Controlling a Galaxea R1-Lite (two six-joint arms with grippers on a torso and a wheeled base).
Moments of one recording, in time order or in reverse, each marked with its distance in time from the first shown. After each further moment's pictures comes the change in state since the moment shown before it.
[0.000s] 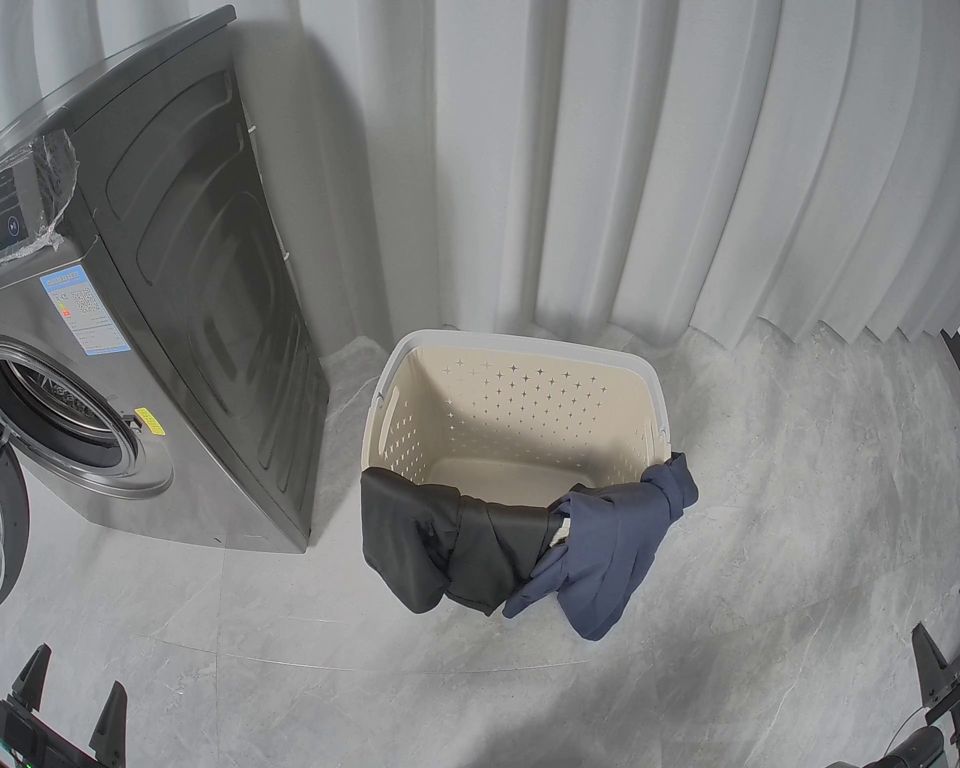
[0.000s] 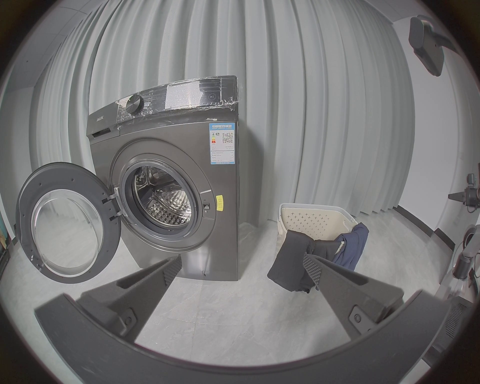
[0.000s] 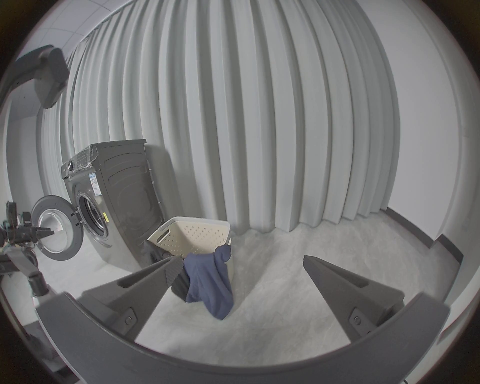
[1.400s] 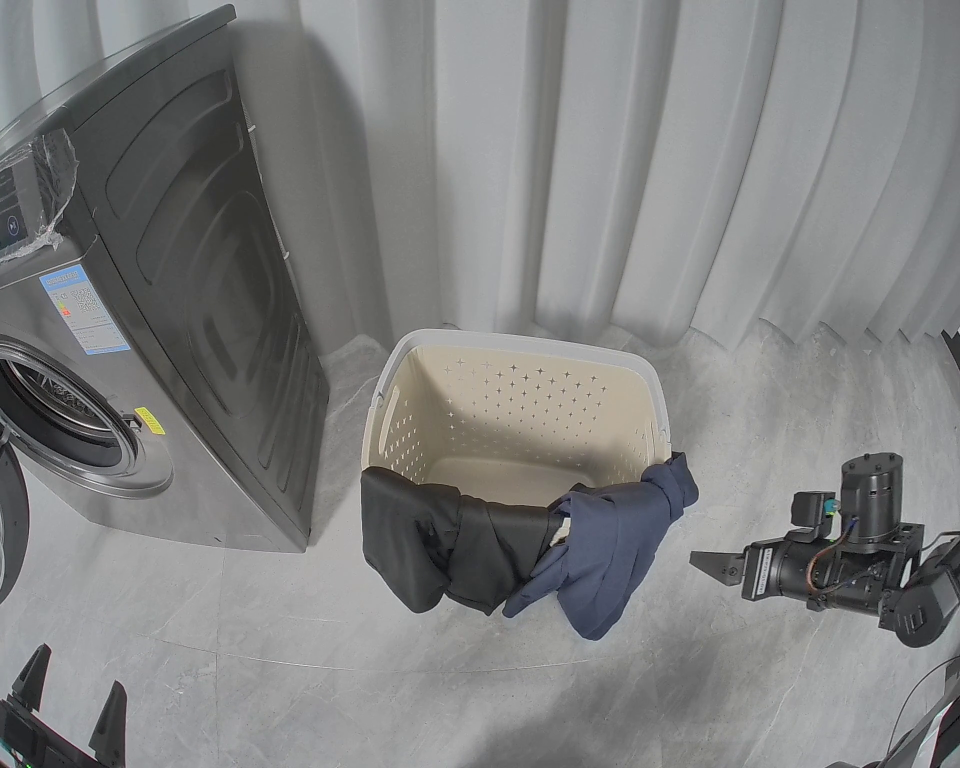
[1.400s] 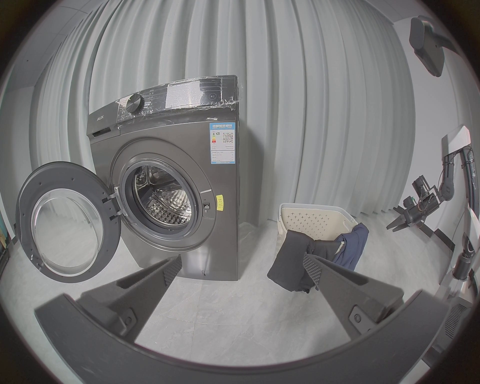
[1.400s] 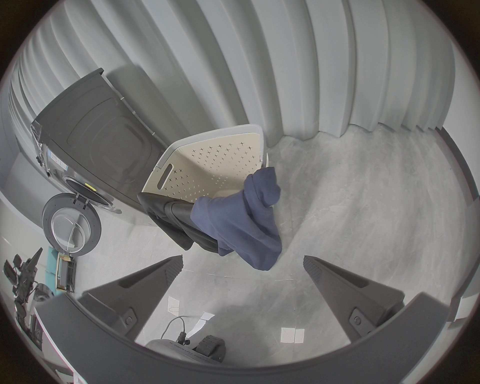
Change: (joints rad) left arm 0.000 0.000 0.000 0.000 0.000 -0.003; right arm 0.304 1.577 -0.171 -0.818 -0.003 0.220
